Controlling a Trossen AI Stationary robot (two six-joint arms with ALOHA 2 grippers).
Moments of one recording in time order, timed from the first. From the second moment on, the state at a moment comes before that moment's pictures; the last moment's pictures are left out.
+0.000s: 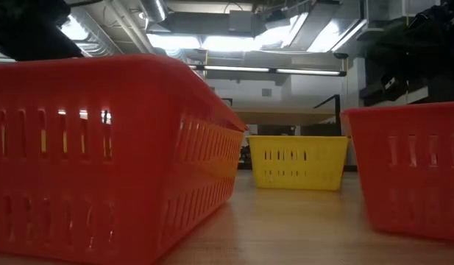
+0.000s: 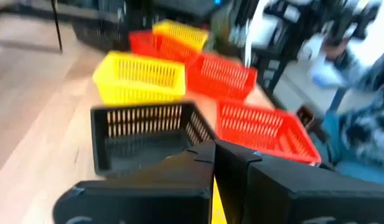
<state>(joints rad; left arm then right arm) -0.32 0.33 0.21 -0.08 -0.11 -0.27 0.03 0.00 0.01 0.11 -0.02 0.41</state>
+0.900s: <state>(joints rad) 0.18 1.23 0.92 -0.74 0.55 -0.01 0.03 0.00 0.01 0.09 0.03 0.42</state>
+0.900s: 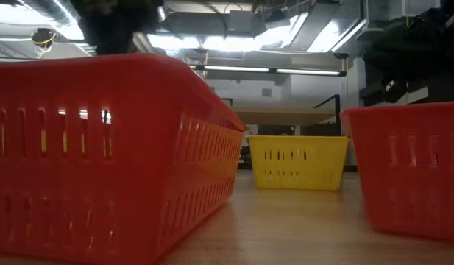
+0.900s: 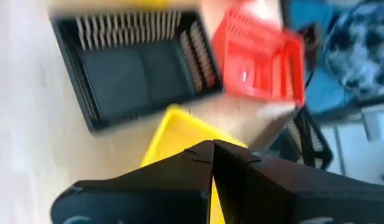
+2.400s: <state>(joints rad) -0.38 1.72 0.94 -0.54 0.21 -0.10 0.03 0.01 0.01 0.03 0.03 0.44</state>
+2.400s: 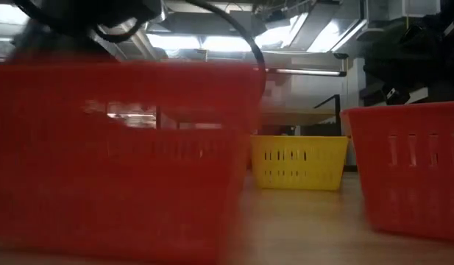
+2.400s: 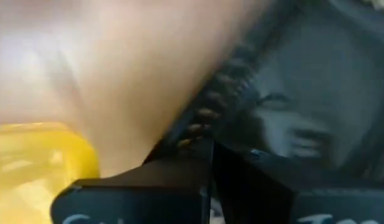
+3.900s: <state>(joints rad) -0.14 1.42 1.06 -0.82 -0.17 -0.04 0.24 0.69 0.78 -0.65 -0.10 0.49</state>
